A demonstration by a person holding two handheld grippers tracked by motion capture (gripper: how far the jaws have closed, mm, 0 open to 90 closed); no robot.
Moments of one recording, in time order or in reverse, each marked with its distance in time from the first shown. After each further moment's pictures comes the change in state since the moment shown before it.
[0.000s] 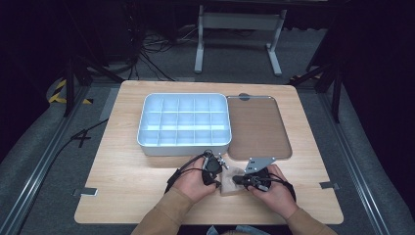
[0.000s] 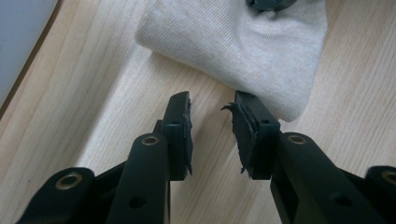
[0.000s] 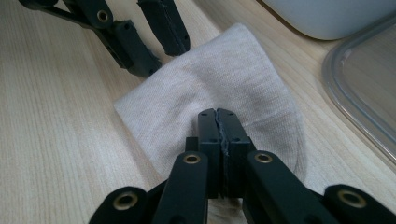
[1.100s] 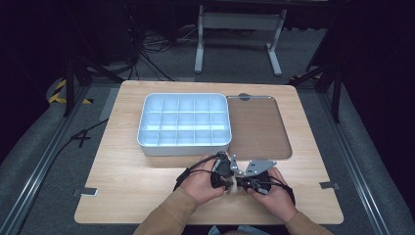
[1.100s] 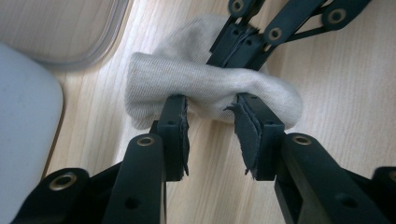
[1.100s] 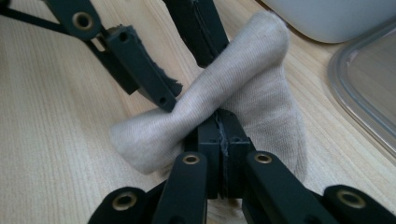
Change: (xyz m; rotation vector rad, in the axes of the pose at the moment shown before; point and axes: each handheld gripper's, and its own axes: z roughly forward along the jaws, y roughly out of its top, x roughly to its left) left arm -0.023 0.023 -0.011 -0.101 0.025 0.234; right arm 0.008 -0.003 -0.001 -0.021 -0.009 -0.002
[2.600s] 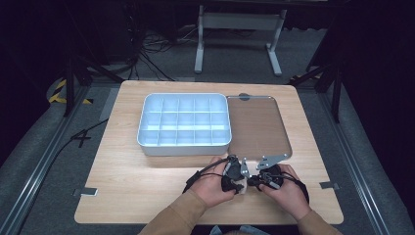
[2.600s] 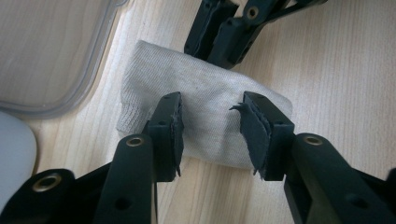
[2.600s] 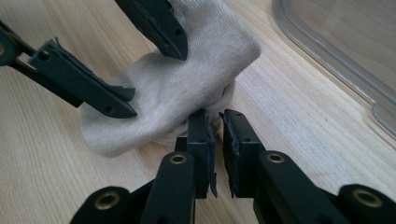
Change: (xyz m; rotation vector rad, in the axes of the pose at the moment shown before) left arm -0.010 0.019 0.017 -0.034 -0.009 0.026; right arm -0.024 -0.014 -0.023 0.117 -0.027 0.144
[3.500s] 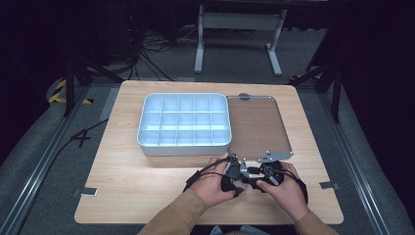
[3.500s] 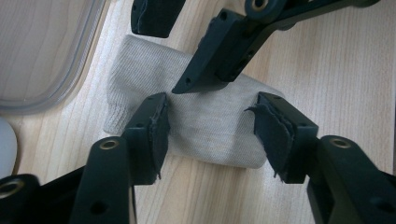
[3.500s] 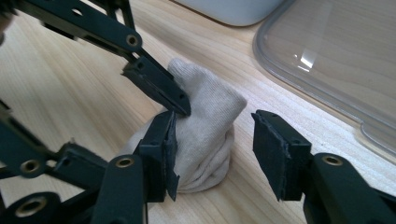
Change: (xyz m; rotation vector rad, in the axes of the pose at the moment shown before) left arm 0.002 -0.002 0.004 0.002 -0.038 -0.021; right arm 0.003 0.009 -0.004 -0.129 -0.009 0.178
